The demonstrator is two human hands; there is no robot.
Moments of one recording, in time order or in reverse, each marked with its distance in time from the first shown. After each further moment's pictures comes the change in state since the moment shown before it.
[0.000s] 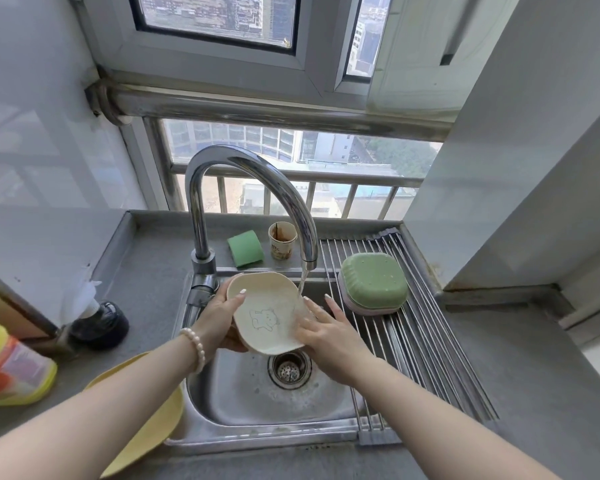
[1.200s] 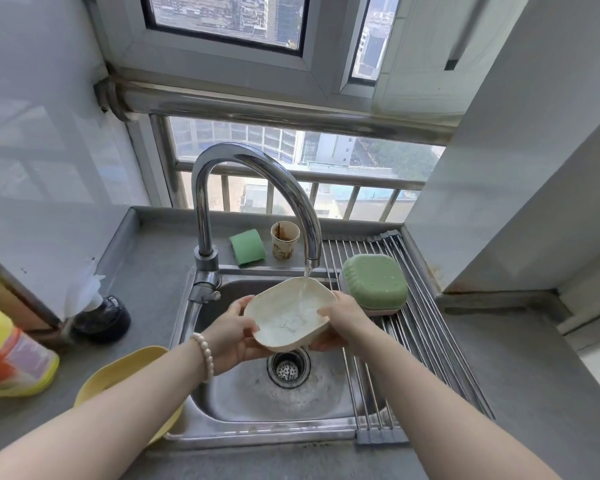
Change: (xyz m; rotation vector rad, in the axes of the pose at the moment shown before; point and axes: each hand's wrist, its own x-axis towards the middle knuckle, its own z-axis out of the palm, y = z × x) left_hand -0.004 -0.016 0.009 -0.341 -0.189 -0.271; right_hand 0.031 -0.006 -0.078 1.444 -0.244 1.114
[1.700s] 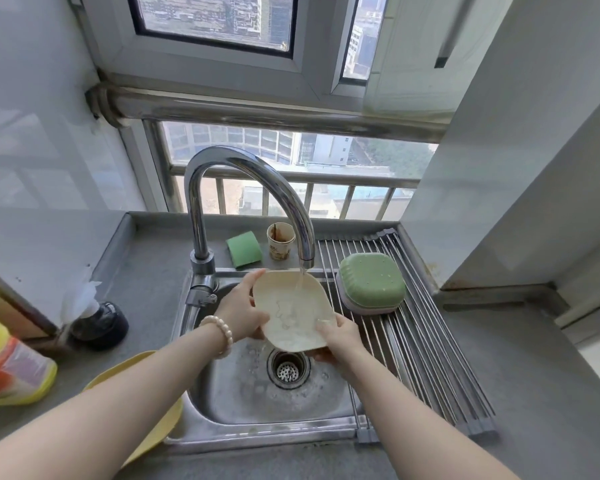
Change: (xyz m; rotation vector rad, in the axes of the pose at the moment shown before) left_hand 0.006 0.024 0.023 0.773 0.188 0.371; right_hand 0.023 0.054 0.006 0.277 0.148 -0.017
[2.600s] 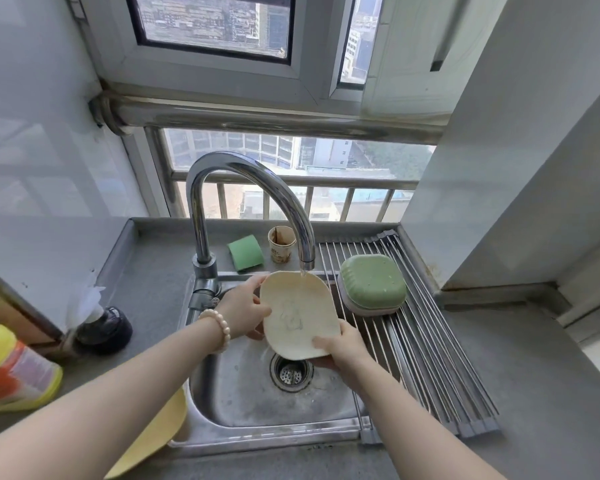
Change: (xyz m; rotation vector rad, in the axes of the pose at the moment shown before) left_hand -0.003 0.008 -0.011 0.119 -0.090 0.099; right_hand -0.003 0.007 -0.004 0.053 -0.063 0.002
